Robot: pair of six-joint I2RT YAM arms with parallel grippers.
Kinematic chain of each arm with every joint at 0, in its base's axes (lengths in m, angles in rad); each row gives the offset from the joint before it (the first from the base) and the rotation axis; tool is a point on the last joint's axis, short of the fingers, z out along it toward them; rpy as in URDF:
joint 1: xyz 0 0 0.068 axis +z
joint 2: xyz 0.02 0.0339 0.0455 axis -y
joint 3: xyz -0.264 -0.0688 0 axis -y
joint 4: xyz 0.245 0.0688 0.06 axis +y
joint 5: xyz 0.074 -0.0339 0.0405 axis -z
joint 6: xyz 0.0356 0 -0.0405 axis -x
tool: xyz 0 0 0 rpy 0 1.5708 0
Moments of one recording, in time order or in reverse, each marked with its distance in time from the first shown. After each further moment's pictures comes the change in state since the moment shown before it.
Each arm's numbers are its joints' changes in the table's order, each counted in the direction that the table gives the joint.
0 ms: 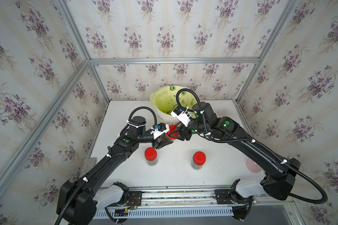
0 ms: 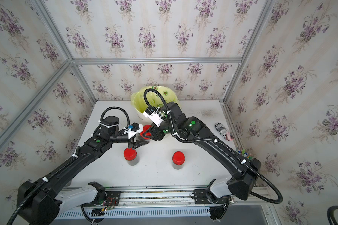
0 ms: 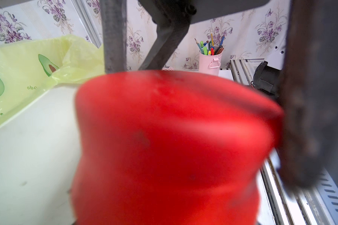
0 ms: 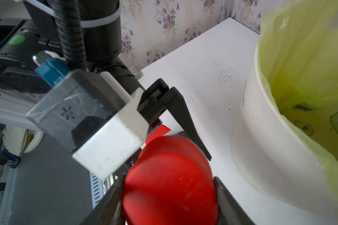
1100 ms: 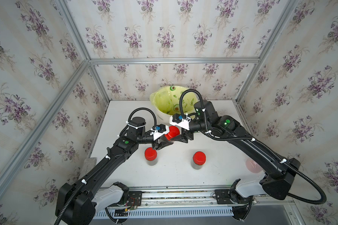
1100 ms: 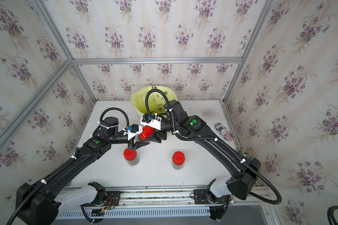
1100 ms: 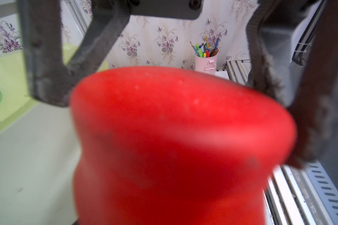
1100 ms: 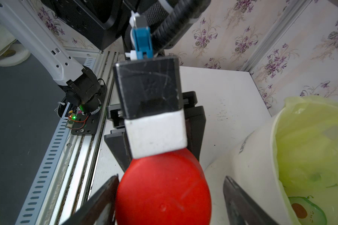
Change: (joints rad) left arm -0.003 0.018 -0.009 0.002 0.019 -0.008; right arm -0.047 0.021 -0.025 -0.042 -0.154 0.512
